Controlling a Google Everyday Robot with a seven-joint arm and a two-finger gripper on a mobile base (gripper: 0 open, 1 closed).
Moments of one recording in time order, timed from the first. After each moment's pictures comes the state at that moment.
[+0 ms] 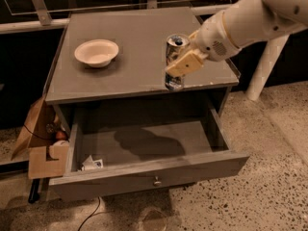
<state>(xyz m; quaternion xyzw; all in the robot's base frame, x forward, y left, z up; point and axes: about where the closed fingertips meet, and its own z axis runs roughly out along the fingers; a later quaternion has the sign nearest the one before) 0.576 -0.070 0.942 -0.54 0.73 0.17 0.37</state>
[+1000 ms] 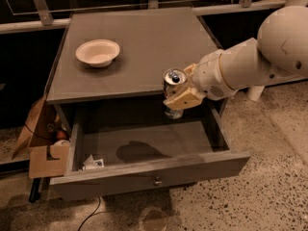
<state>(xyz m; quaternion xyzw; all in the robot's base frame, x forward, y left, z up) 0.523 -0.070 0.889 -0.57 0.71 0.13 0.39</state>
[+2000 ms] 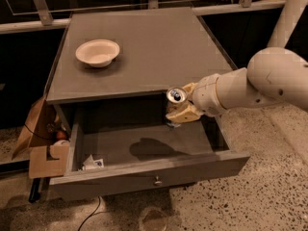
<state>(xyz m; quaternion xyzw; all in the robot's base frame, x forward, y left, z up) 0.544 -0.081 0.820 -0.59 0.69 0.13 0.40</state>
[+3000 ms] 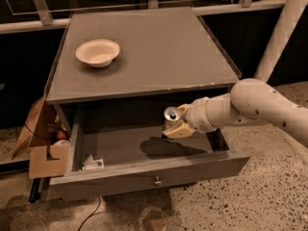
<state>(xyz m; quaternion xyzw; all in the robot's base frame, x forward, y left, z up) 0.562 -0.076 0.724 -0.58 0.70 0.18 0.39</state>
